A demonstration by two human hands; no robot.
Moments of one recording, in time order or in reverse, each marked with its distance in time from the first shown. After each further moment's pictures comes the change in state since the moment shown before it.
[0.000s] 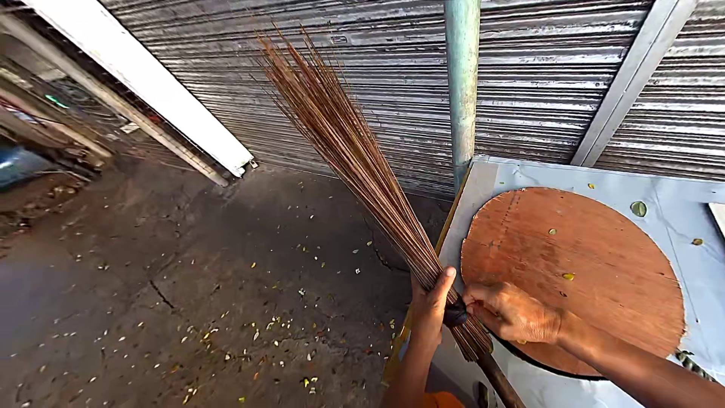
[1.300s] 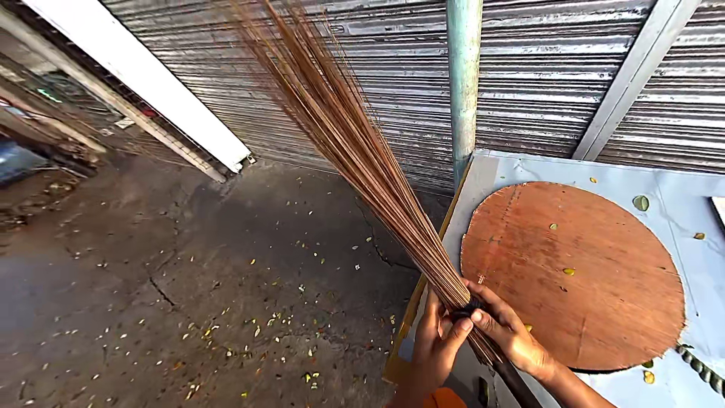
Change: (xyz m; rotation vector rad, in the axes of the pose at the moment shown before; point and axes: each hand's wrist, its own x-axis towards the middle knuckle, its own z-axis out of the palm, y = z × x) left_hand -0.033 -0.026 -0.037 0.084 -0.473 0.413; right_hand -0.015 -0.026 0.054 0.896 0.370 0.282
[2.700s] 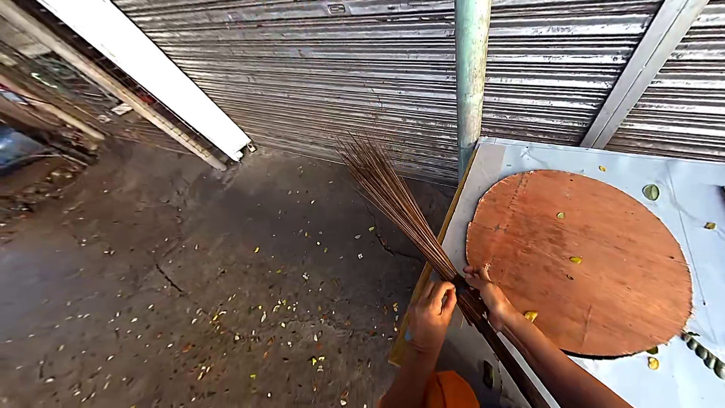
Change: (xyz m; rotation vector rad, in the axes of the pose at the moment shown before) left_hand 0.001 -0.076 -0.029 0.987 0.245 0.324; right_hand 0.040 0.053 0.008 0.116 0.428 0.655
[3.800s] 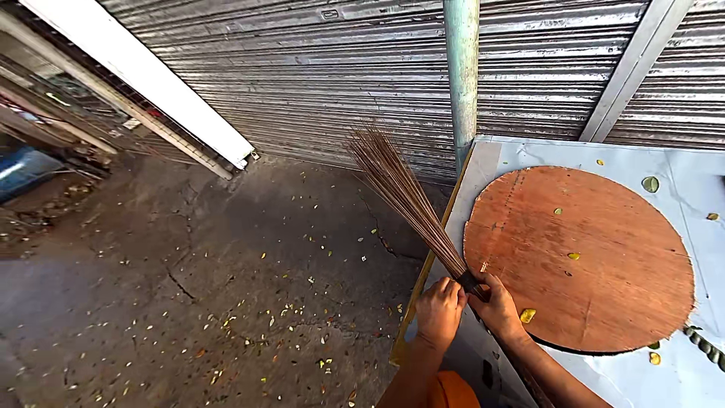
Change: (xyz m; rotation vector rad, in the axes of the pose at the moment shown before) left_hand 0.019 0.027 0.004 0.296 -0.115 0.156; right_hand -0.009 0.025 -0.021 -0.525 0.179 -0.370
